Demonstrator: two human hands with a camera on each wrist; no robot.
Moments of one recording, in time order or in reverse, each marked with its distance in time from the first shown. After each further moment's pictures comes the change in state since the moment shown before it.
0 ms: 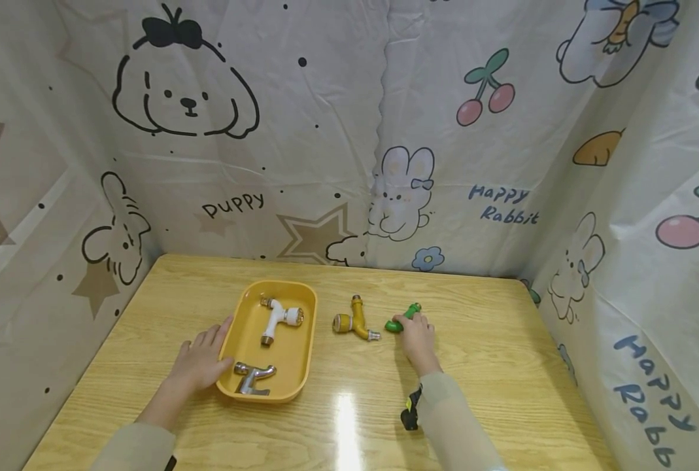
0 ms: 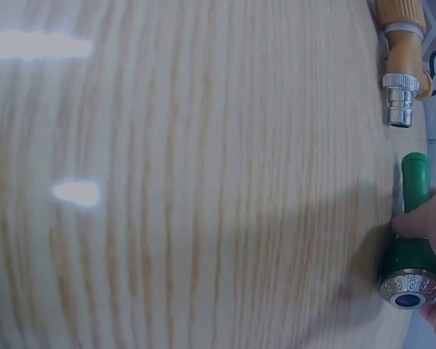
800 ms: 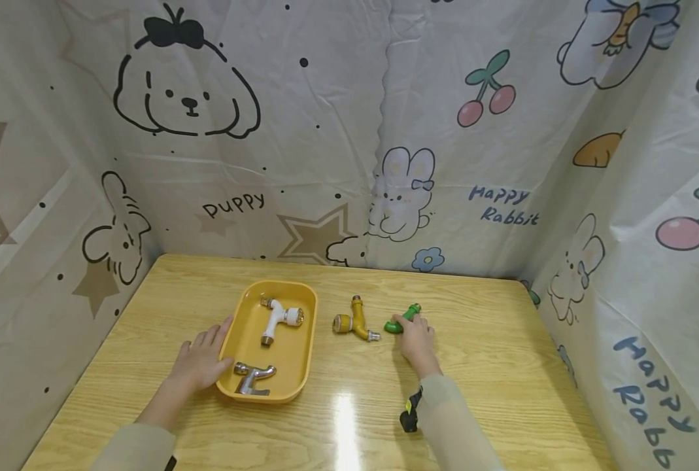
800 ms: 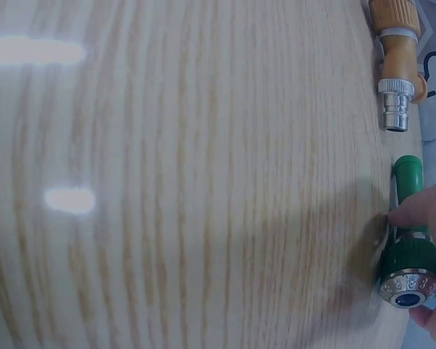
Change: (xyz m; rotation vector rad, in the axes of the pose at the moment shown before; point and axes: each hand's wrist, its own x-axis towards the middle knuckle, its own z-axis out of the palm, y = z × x) left_hand 0.000 0.001 0.000 -0.003 0.011 -0.004; right_hand -0.004 -0.001 -0.003 0.053 -0.042 0.017
